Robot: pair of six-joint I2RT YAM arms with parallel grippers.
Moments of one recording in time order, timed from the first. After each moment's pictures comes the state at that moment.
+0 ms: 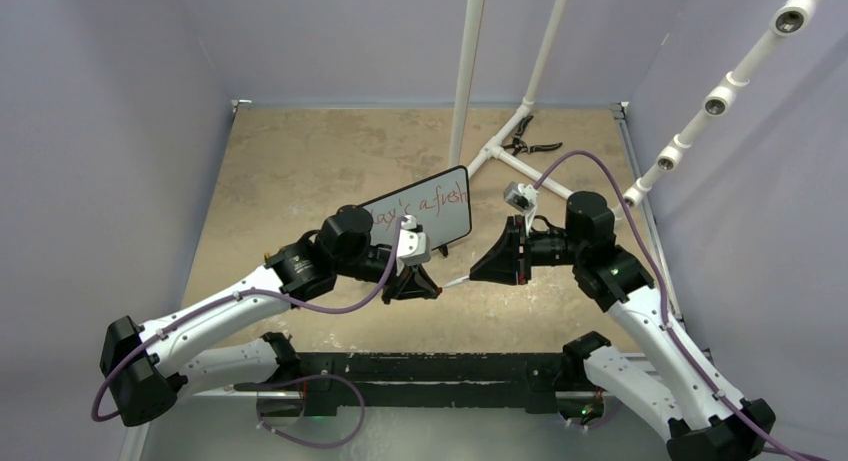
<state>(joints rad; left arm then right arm) -0.89 1.03 0.82 -0.22 0.70 0.11 0.43 0.80 0.77 -0.33 -1.04 0.30</state>
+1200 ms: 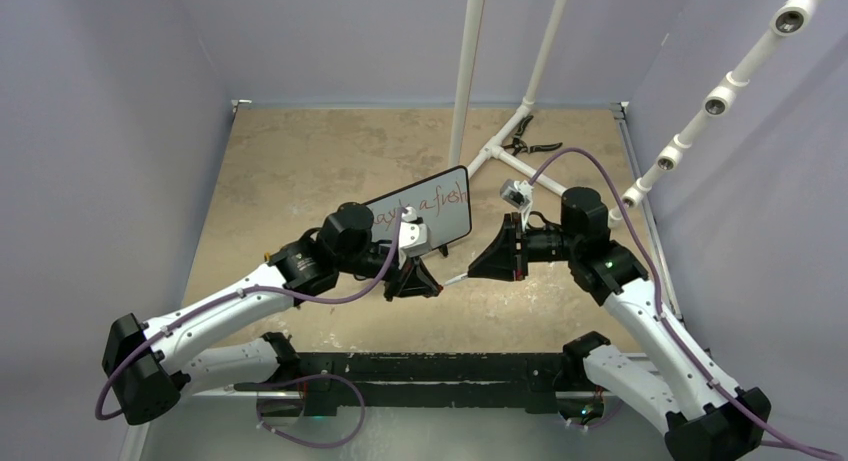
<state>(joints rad) -0.88 1.04 0.82 -0.19 0.70 0.02 0.43 0.84 0.77 -0.32 -1.04 0.29</state>
